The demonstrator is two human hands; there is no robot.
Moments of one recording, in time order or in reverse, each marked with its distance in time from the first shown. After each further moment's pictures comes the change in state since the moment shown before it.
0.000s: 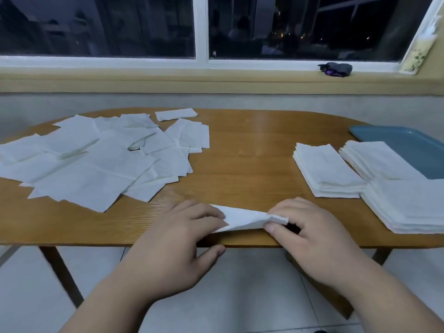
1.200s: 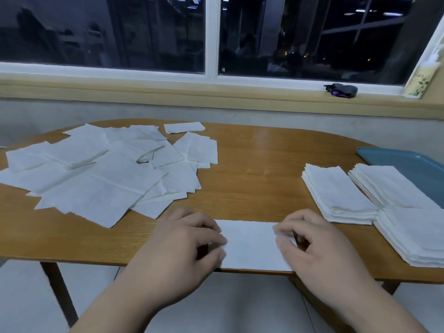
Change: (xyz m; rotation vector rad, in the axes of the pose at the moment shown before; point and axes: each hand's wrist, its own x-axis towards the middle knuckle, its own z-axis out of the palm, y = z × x) left_hand 0.010 -0.011 -0.010 -0.063 0.010 -0.213; right_hand 0.012 -0.002 0.006 -0.030 0.057 0.195
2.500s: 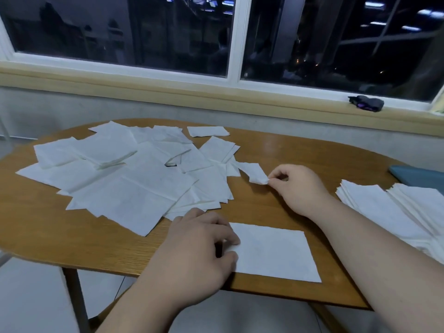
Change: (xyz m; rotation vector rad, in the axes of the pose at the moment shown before) left_hand 0.004 -0.035 -0.018 -0.101 0.033 -0.101; right_hand 0.162 -0.044 0.038 -0.105 -0.011 0.068
